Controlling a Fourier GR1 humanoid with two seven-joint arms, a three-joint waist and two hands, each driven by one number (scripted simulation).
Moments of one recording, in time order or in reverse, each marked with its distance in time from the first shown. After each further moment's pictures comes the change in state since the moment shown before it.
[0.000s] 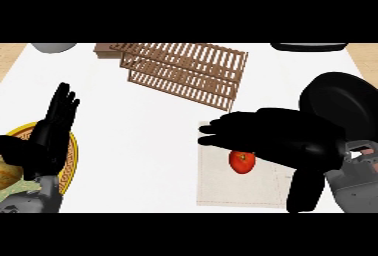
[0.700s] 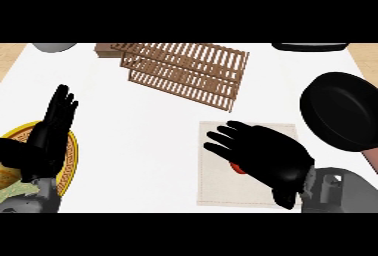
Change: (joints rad) left arm 0.016 -0.016 0.025 -0.005 -0.016 -0.036 -0.003; right arm 0.116 -0.013 0.194 -0.002 0.506 -0.138 -0.057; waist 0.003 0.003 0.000
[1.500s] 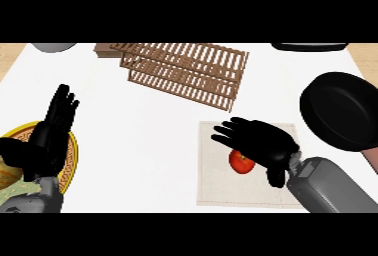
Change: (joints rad) left arm -0.006 -0.047 0.039 0.005 -0.048 -0.037 -0.001; right arm 0.072 0.084 -0.052 0.278 0.283 -0.152 -0.291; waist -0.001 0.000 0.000
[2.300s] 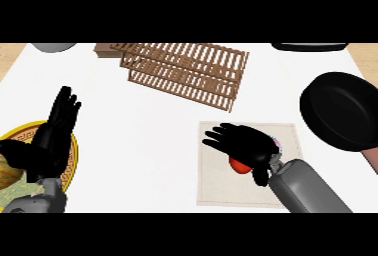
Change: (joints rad) left arm 0.006 -0.047 0.028 0.002 -0.035 -0.034 -0.006; right arm 0.037 0.155 -0.043 0.177 0.188 -0.082 -0.135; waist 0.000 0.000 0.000
